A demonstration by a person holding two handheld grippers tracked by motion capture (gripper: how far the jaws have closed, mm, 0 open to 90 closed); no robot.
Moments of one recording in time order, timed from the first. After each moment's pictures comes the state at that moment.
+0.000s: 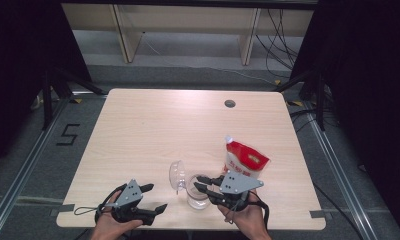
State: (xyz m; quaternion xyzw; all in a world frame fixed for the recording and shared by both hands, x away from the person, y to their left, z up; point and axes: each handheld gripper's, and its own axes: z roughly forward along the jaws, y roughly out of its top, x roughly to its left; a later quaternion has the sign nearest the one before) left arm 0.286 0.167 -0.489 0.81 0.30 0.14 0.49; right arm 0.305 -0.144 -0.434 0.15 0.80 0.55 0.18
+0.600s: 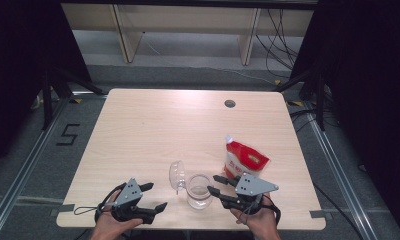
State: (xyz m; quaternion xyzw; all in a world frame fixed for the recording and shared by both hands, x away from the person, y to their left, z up) left arm 0.288 0.168 -0.487 0.81 0.31 0.14 0.49; right arm 0.303 -0.178 -0.451 0.20 0.80 0.55 0.17
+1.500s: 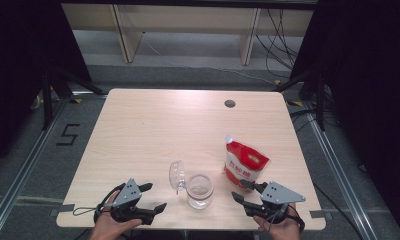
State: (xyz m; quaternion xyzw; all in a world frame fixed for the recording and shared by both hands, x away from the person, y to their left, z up) left arm 0.286 0.170 -0.486 0.81 0.31 0.13 0.48; right arm 0.284 -0.236 -0.462 0.26 0.79 0.52 0.20
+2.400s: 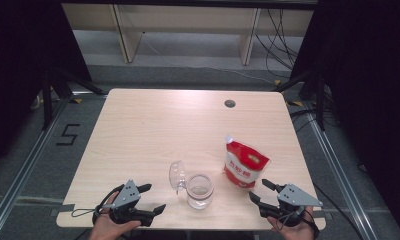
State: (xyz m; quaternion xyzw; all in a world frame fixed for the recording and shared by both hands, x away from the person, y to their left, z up) left arm 0.283 0.172 -0.486 0.81 0.31 0.14 0.48; right arm 0.276 -0.274 -0.470 0.35 0.77 0.49 0.23
